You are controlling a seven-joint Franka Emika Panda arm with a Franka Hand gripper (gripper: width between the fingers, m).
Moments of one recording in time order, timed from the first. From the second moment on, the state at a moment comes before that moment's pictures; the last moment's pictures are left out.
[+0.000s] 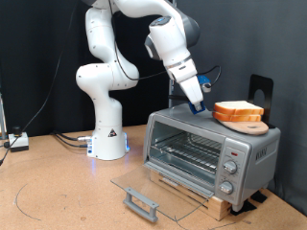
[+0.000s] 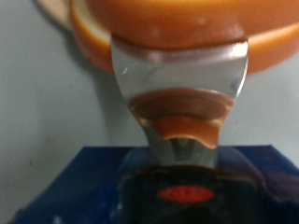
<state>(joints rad) 0.07 -0.55 0.33 -2.72 0.77 2.38 -0.58</state>
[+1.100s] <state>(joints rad) 0.05 -0.52 0.27 -2.71 0.92 2.39 -0.74</state>
